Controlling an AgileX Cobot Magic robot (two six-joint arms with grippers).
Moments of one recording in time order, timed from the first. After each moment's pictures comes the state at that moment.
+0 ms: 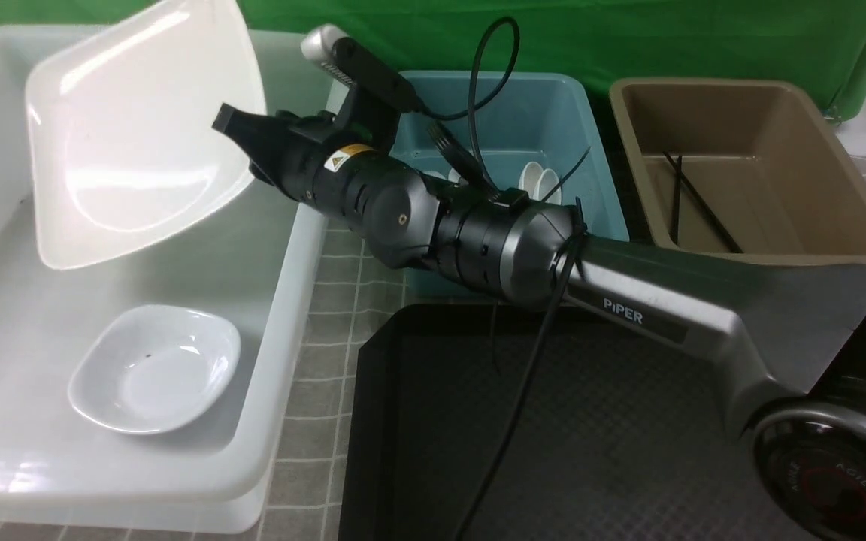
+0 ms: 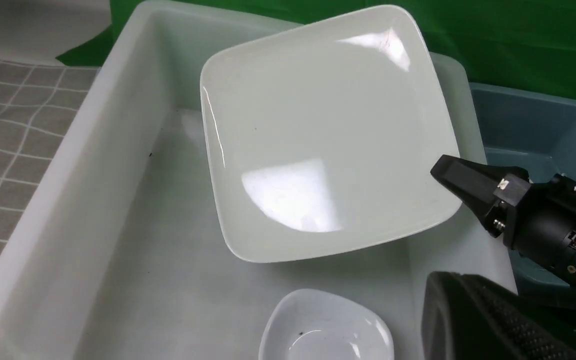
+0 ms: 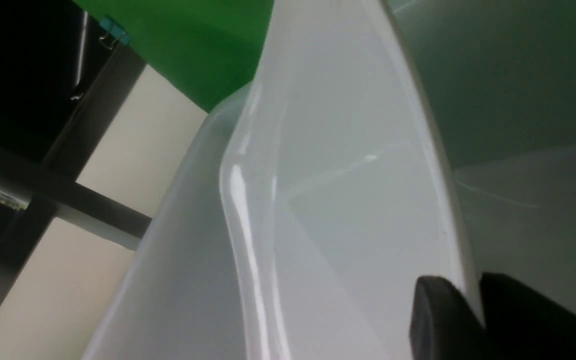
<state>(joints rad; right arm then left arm) 0.79 2.32 -1.92 0.65 -0.27 0.22 0.30 0.84 -1.19 -0.33 0.97 0.17</state>
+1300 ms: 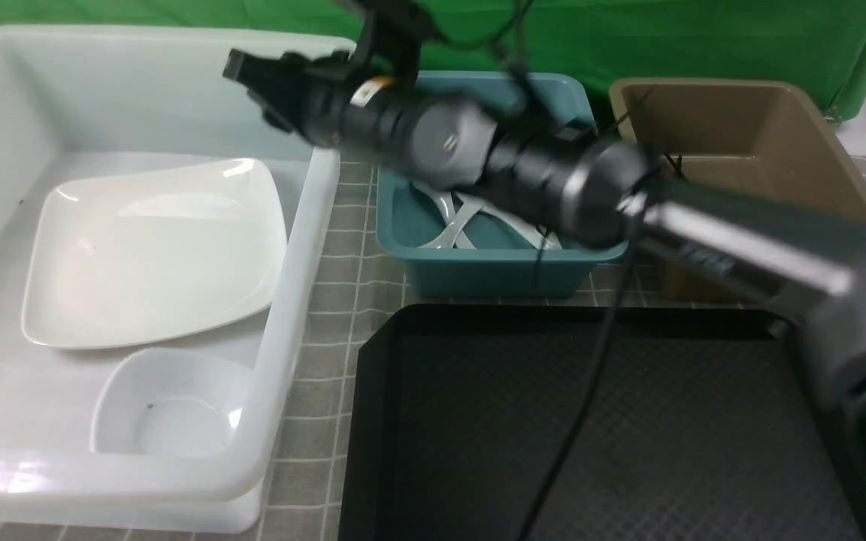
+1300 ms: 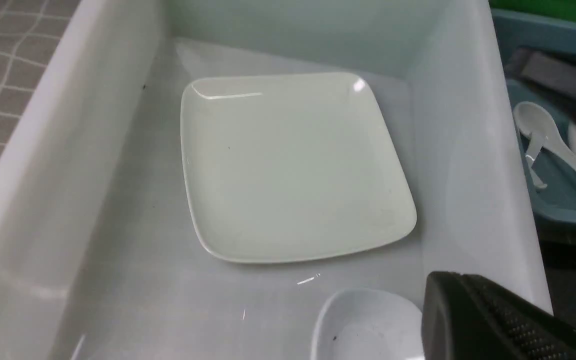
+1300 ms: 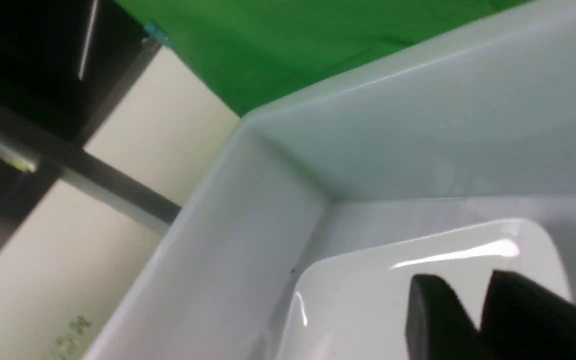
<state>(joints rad) 0.72 2.17 -1.93 0.60 -0.01 0.03 0.30 0.91 -1.19 -0.31 1.07 0.17</state>
